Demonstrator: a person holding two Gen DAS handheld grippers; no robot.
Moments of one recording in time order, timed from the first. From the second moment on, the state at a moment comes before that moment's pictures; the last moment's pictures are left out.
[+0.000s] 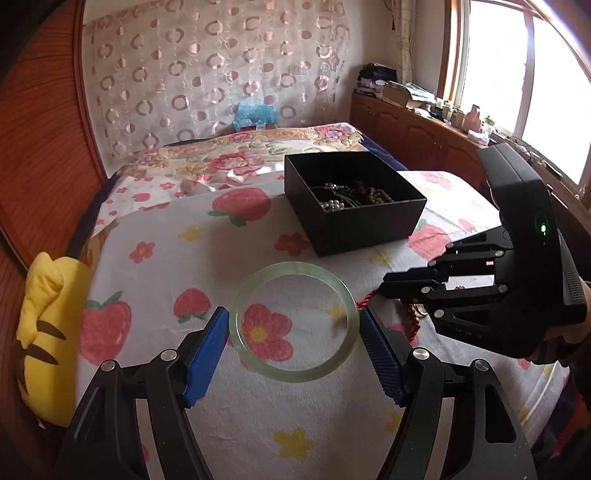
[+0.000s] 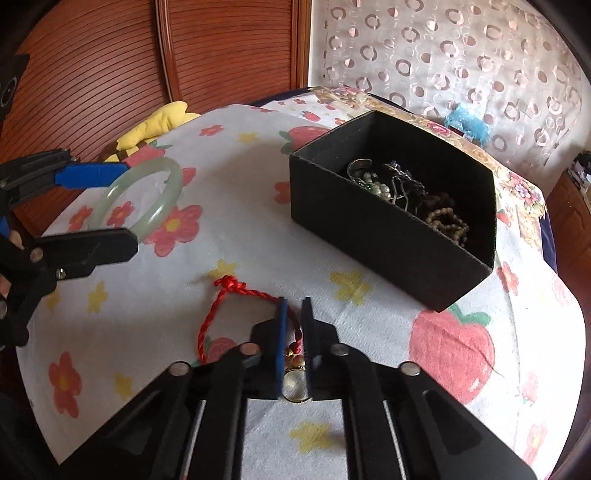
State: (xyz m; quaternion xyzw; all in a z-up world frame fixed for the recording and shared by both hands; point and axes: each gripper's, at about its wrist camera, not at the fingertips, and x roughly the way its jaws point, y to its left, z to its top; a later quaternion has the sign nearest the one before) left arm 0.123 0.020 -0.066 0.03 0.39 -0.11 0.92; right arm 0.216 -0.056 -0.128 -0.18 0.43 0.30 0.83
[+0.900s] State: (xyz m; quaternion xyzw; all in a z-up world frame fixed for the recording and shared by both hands) left arm 0.168 0.006 -0.034 0.04 0.35 -0.14 0.92; right arm 0.277 -0.120 -0.043 -0.08 0.32 0.28 0.90
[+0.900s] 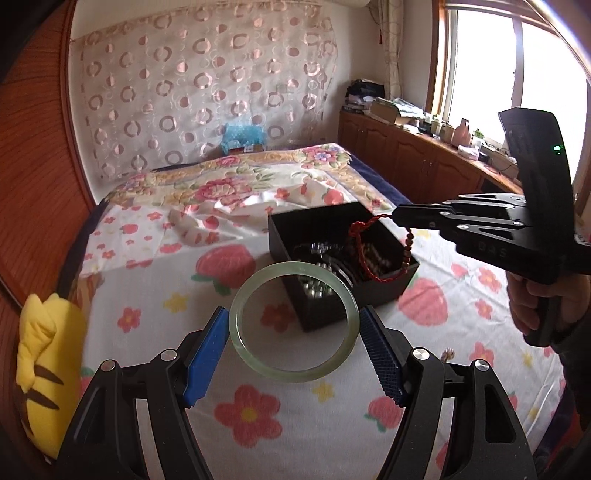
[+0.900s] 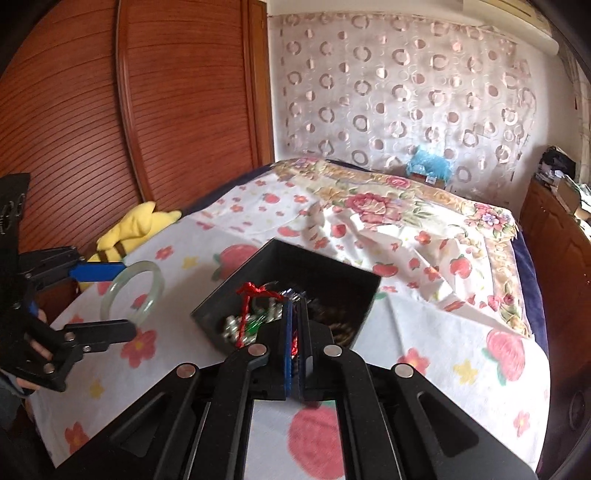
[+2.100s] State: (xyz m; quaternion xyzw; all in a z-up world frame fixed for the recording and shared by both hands) left arm 0.257 -0.056 -0.052 0.07 0.38 -0.16 0.91; right arm 0.300 -0.167 -0.077 -0.05 0.36 0.26 0.90
